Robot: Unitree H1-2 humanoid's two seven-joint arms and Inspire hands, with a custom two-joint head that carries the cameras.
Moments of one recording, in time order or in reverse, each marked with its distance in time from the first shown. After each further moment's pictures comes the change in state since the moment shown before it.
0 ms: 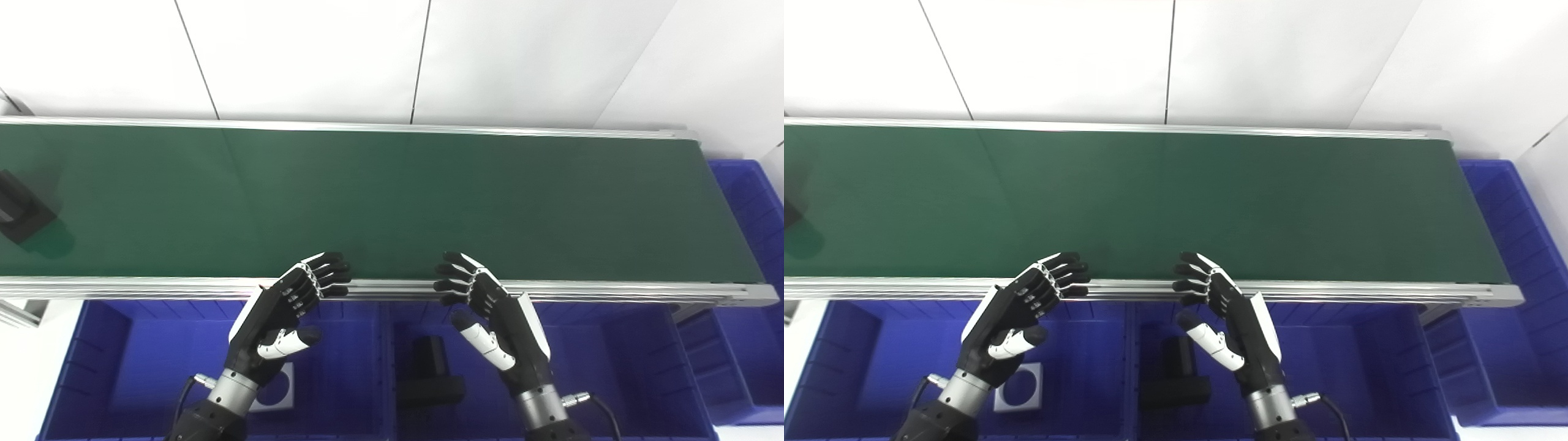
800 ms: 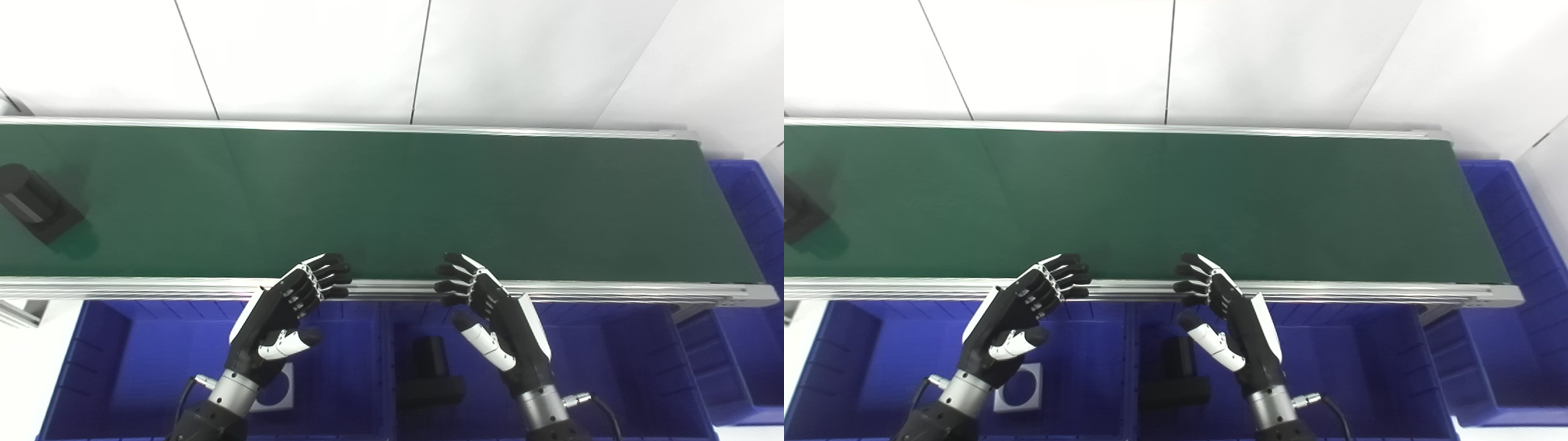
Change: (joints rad) left arm -0.002 -0.003 -0.005 0.009 0.000 -0.001 0.000; right arm -0.003 -0.007 -0.003 0.011 0.000 -0.002 0.000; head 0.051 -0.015
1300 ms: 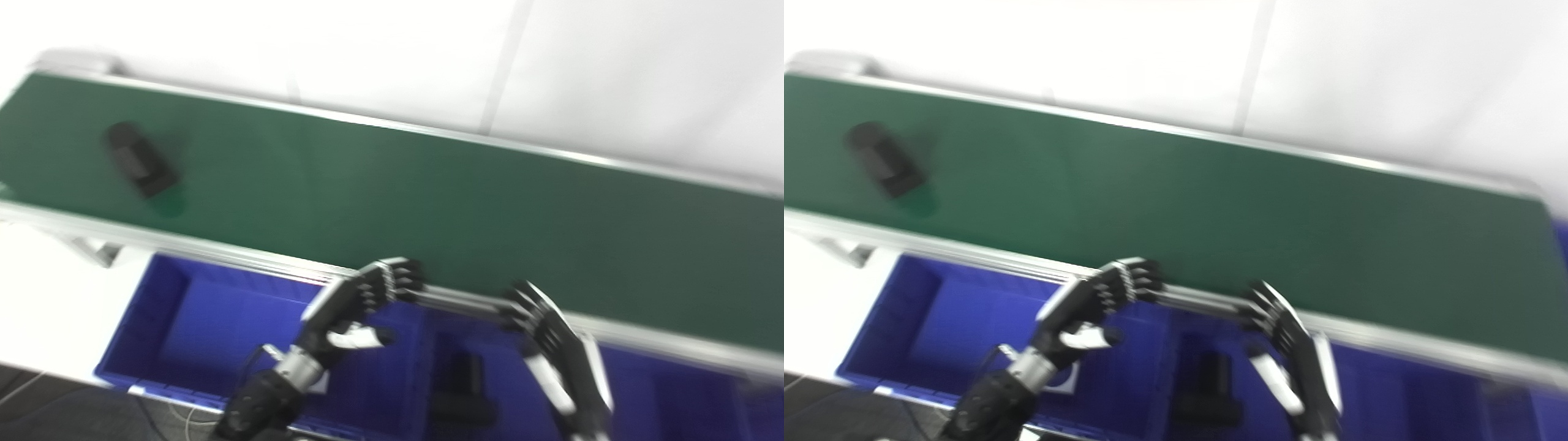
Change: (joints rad) left arm -0.022 -0.065 -0.043 0.066 0.100 -0.033 0.029; right arm -0.014 -0.052 -0.035 0.089 0.059 -0.075 0.025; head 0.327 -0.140
